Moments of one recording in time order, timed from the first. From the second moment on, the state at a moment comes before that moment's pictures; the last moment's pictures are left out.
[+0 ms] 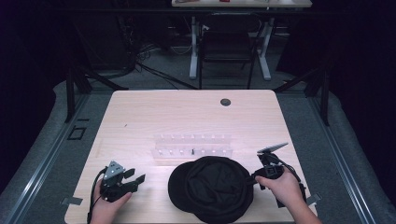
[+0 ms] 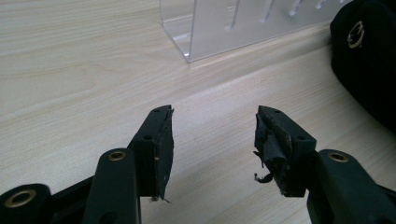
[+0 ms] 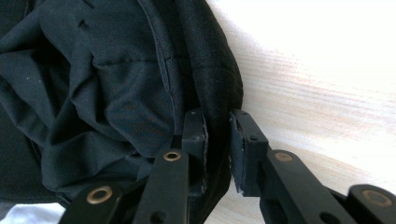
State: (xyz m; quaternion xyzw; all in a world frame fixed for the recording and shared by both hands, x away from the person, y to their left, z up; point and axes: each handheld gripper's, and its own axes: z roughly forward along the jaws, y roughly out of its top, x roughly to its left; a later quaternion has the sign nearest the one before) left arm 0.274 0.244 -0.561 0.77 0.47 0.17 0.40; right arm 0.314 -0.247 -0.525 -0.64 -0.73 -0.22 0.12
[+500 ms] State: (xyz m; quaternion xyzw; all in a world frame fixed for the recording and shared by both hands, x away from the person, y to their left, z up) left arm 0.274 0.244 -0.562 0.77 0.47 0.17 0.40; right arm 0.318 -0.251 -0.526 -0.65 -0.71 -0.23 0.16
